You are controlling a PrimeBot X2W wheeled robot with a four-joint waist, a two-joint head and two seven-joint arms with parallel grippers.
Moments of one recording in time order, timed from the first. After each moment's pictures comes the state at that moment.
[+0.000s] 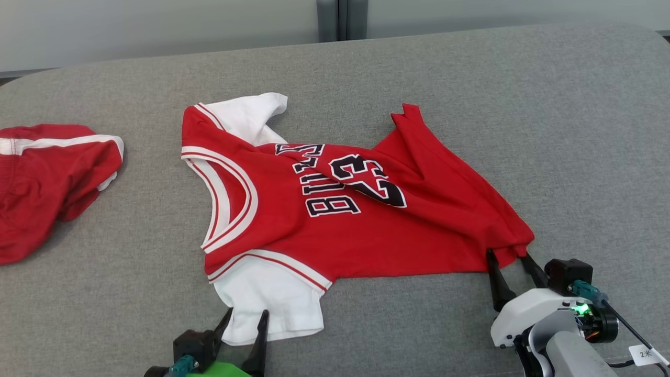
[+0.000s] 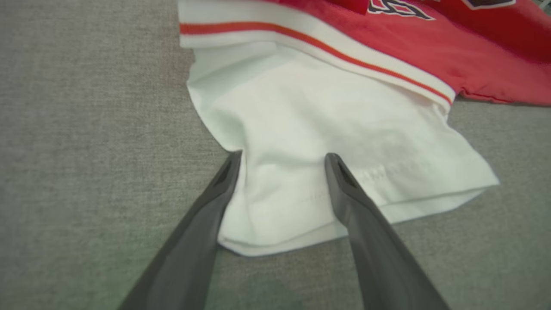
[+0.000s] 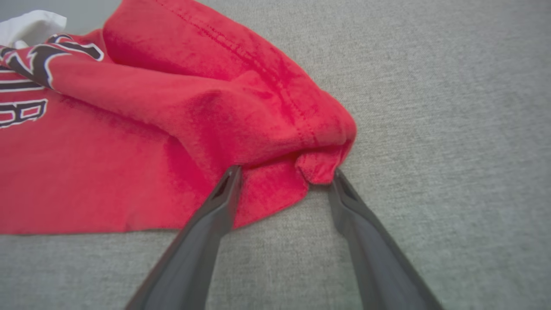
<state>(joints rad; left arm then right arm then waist) -0.08 0.09 -0.36 0.61 -0.36 -0.12 -0.28 -0.26 -0.10 0.12 0.71 0.30 0.13 -0.27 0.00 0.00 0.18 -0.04</state>
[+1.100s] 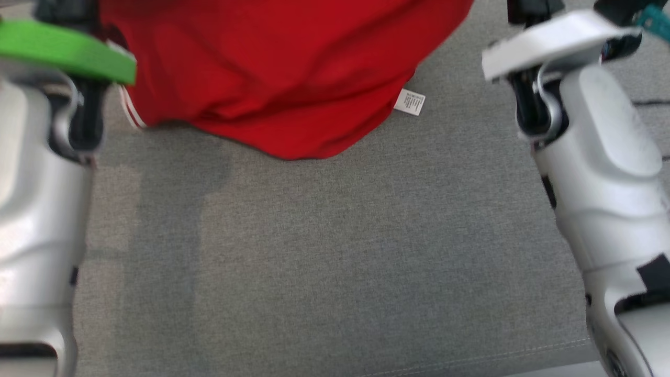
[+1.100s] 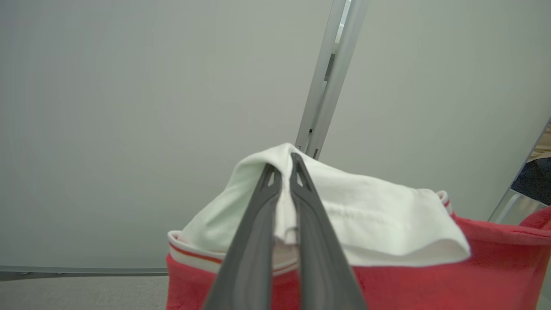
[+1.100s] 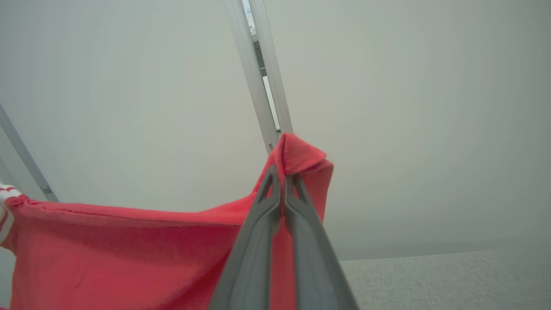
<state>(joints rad) -0.94 0.28 -0.25 0.49 -0.67 -0.13 -0.18 -0.96 -0.11 0.19 0.58 0.46 0.13 -0.26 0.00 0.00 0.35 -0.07</state>
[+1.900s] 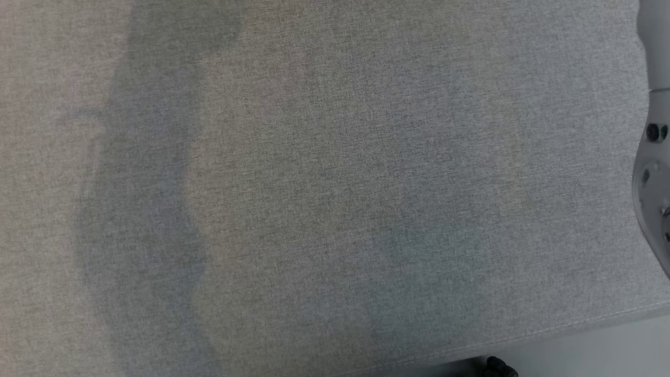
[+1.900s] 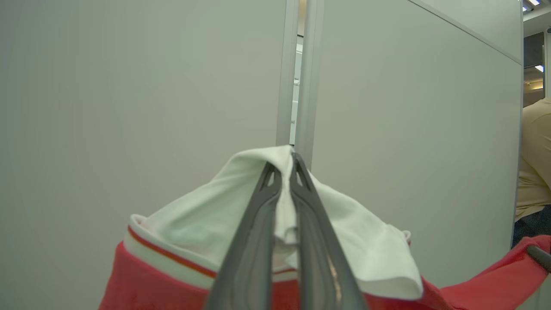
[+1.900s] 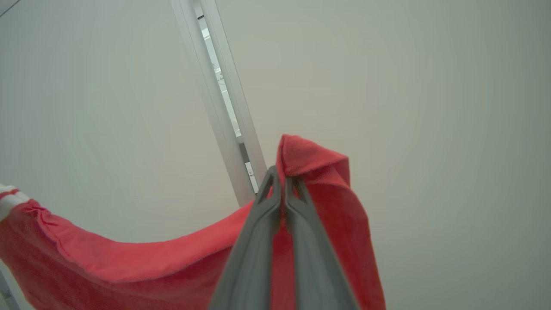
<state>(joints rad) -1.80 0.27 -0.46 0.79 -0.70 -0.13 -0.24 -1.63 -0.08 0.08 0.83 0.49 0.13 -0.26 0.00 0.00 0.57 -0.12</state>
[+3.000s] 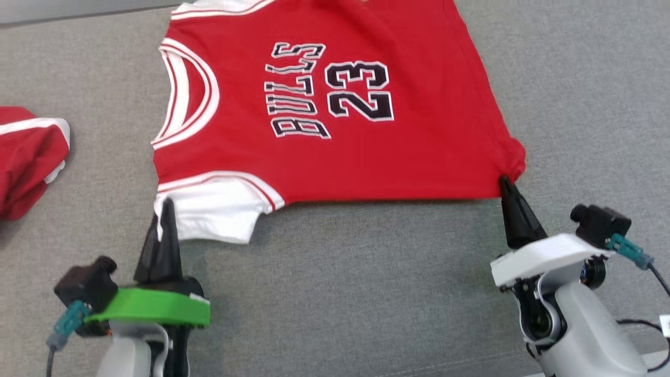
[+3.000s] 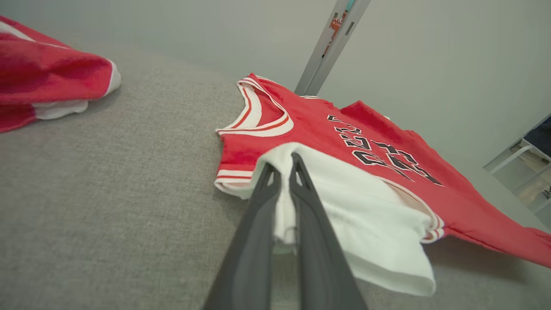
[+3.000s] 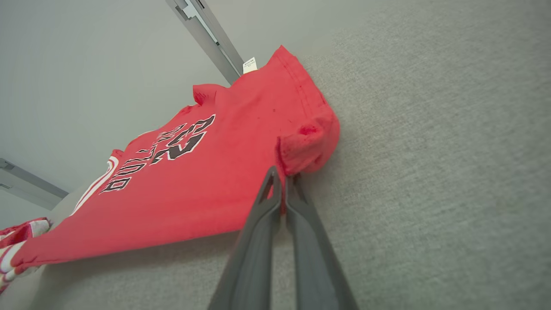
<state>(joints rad) -0.18 0.09 -0.07 0.24 -0.52 -0.12 -0.26 -0.32 -0.13 0.17 0.44 0.67 0.13 -0.26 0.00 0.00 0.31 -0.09</state>
